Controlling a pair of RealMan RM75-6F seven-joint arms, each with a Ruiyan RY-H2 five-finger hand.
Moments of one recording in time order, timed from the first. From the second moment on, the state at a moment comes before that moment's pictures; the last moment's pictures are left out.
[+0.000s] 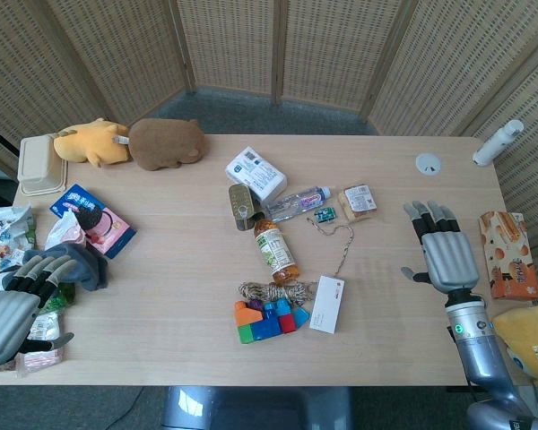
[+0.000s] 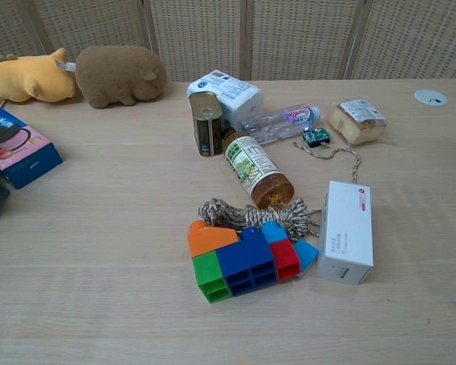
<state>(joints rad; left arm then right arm) -0.16 -0.78 0.06 -2.01 1.61 1.31 0.00 0.46 -1.17 0.17 -1.79 -1.17 1.27 -0.39</state>
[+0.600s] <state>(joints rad) -0.17 -0.78 0.05 -2.01 1.60 1.31 0.01 0.48 -1.17 0.20 -1.80 -1.15 1.21 -0.36</state>
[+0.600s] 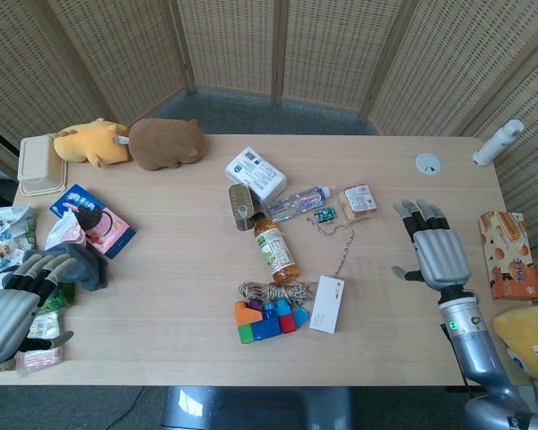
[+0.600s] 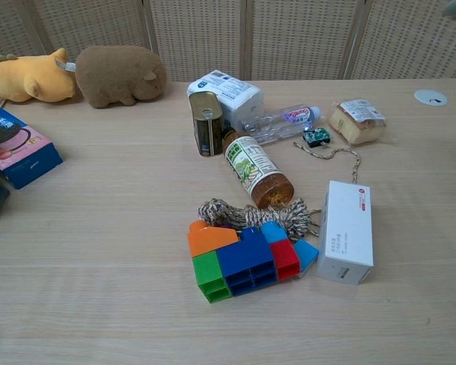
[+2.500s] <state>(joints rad) -0.20 -0.71 0.03 -2.15 1.49 1.25 0.17 1.07 -1.87 0.25 -0.34 -1.04 0.27 -0.01</state>
